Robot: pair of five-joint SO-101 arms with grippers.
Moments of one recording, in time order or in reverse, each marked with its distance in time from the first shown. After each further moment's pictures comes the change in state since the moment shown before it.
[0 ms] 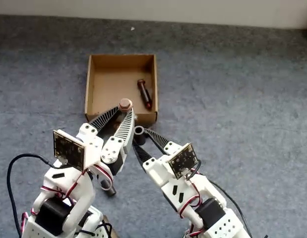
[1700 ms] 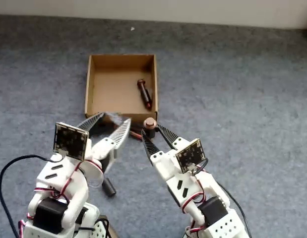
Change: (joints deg) left arm -11.3 -1.4 1.1 13.7 -4.6; right arm 6.0 -0.2 0.0 0.1 0.2
